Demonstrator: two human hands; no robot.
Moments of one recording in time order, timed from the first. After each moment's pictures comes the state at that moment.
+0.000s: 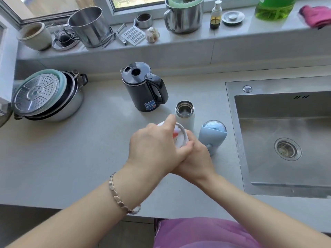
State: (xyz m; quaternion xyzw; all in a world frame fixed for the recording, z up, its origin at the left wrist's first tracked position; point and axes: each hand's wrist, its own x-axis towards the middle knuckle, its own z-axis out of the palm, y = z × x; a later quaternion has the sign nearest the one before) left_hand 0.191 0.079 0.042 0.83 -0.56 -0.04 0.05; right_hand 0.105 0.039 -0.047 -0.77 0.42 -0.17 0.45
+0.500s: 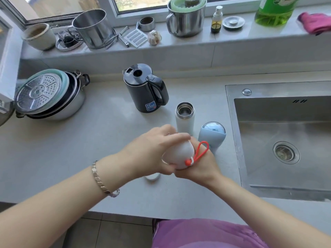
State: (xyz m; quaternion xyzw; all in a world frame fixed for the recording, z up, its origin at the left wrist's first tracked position) left_hand 0.228 0.091 0.034 0.67 -0.69 -0.25 0.04; right_hand 0.084 0.036 -0.064 -0.75 0.42 -0.17 0.49
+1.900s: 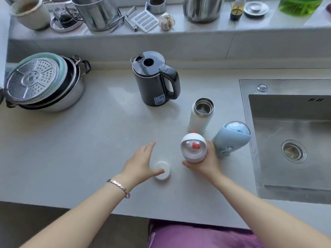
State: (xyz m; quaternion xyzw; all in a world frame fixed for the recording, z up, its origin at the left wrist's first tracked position) left_hand 0.300 0.137 -0.107 0.81 -0.49 -0.32 0.01; right_hand 0.118 0.029 -0.145 -0.67 0.49 -0.22 0.51
